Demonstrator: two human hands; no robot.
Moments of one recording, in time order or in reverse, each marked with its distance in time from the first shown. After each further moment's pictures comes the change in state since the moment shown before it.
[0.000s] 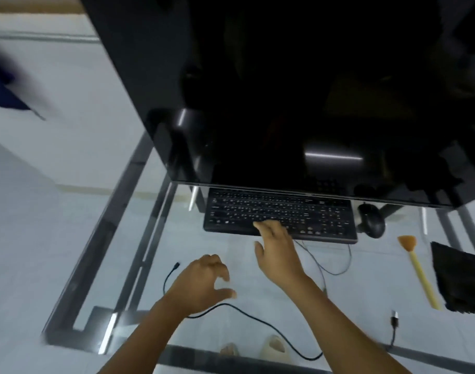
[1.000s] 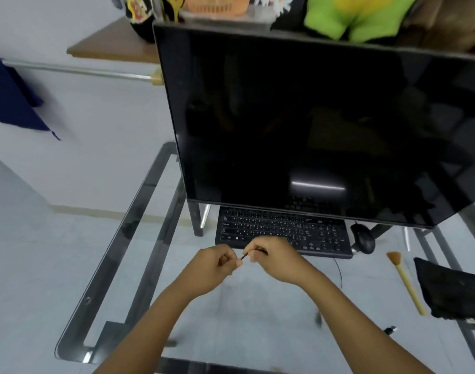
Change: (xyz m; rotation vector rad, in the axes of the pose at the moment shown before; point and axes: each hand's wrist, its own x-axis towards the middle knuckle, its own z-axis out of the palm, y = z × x) left_hand -0.014 0.009 -0.069 -0.498 0.113 -0.152; right_hand -0.004 -0.084 -0.057 0.311 -0.345 0.073
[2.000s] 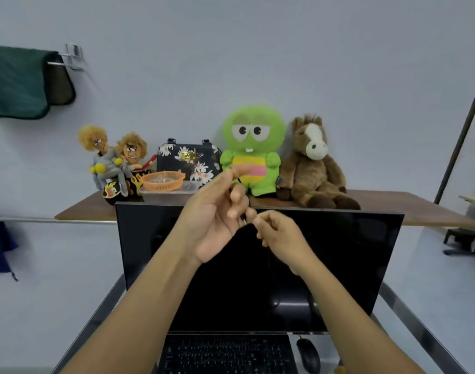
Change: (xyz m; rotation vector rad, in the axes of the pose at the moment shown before) left_hand -0.029 0.384 -0.080 -1.190 -0.314 0.731; right_hand -0.093 -0.103 -0.257 0.288 0.649 -0.393
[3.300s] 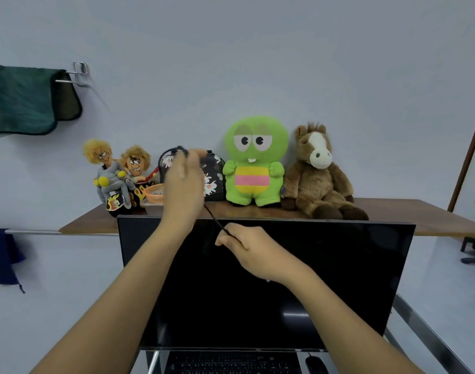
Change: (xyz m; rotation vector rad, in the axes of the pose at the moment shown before) left_hand 0.055 0.035 -0.045 1.036 0.630 0.527; right_hand 0.010 -0.038 0.023 -0.360 -0.339 -0.348
